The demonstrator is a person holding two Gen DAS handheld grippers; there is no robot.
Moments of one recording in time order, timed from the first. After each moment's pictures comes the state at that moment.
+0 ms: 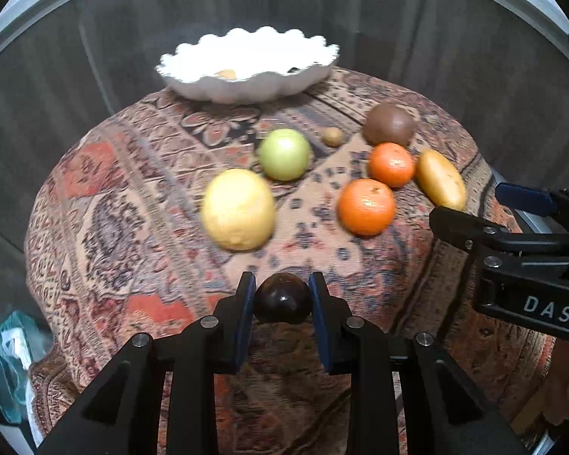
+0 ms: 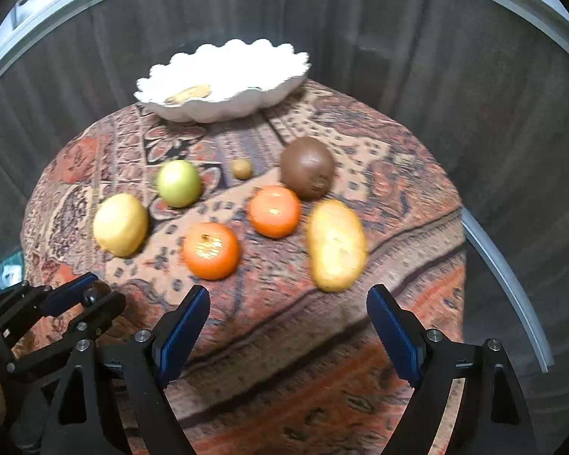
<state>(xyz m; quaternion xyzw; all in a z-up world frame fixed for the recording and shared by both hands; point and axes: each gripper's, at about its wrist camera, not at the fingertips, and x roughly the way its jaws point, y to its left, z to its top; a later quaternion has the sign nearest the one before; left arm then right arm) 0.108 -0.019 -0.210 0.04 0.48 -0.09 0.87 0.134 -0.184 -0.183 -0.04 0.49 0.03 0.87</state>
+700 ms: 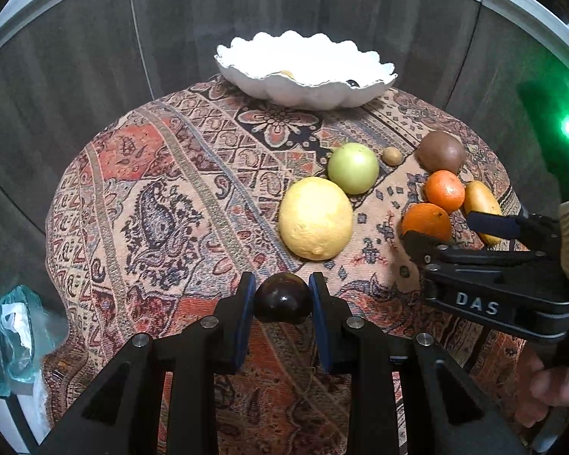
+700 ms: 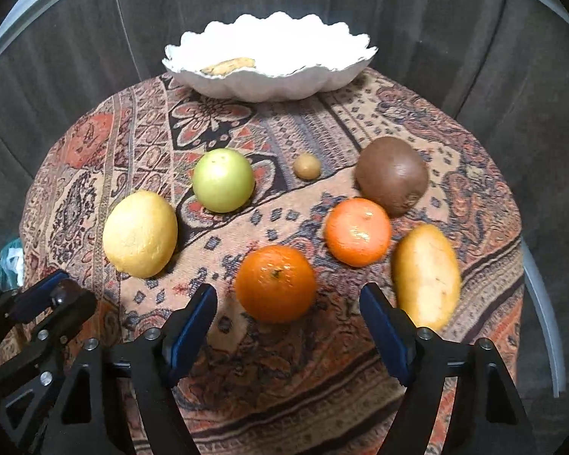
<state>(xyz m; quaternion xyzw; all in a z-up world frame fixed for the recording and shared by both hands) 0.114 0.022 -0.211 0.00 0.47 -0.04 0.88 0.177 -0.132 -0.220 -0.06 0.52 0.06 0.85</state>
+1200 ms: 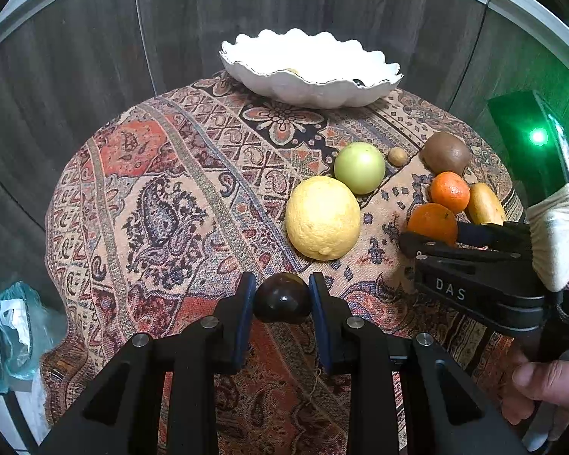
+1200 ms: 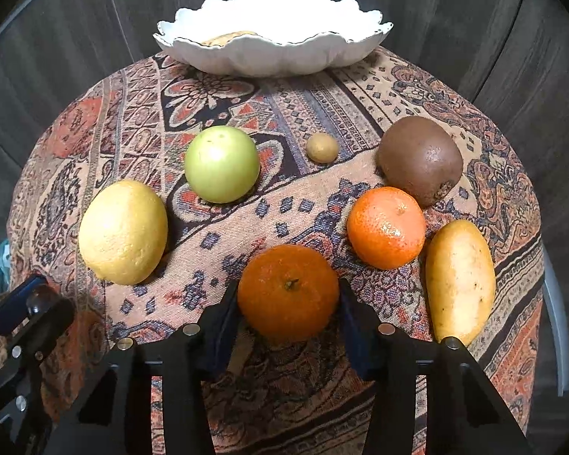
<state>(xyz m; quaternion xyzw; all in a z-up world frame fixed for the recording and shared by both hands) 0.116 0.026 -0.213 -0.01 0.48 -0.04 0.88 0.187 -0.127 -0.238 -0.06 0.54 0.06 0.84</state>
